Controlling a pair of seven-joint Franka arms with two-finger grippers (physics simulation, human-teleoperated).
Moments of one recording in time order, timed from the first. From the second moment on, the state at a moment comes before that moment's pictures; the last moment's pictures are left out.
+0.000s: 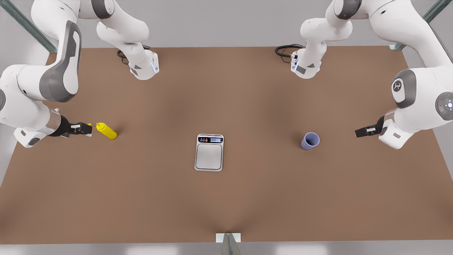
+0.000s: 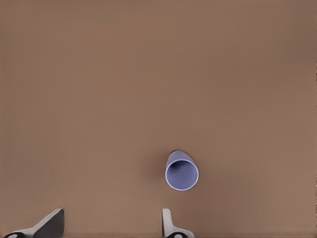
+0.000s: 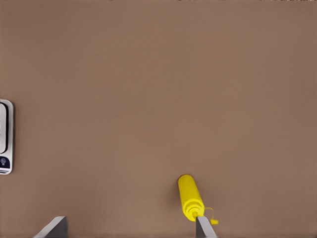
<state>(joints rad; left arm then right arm) -0.02 0.26 0.09 -1.41 -0.03 1.51 -0.13 0.01 0.24 -0.08 -1.40 0.03 1.52 -0.12</state>
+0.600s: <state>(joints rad) -0.11 0.14 0.12 -2.11 -0.06 2.09 -0.06 0.00 0.24 -0.08 -1.39 0.01 1.52 -0.13</state>
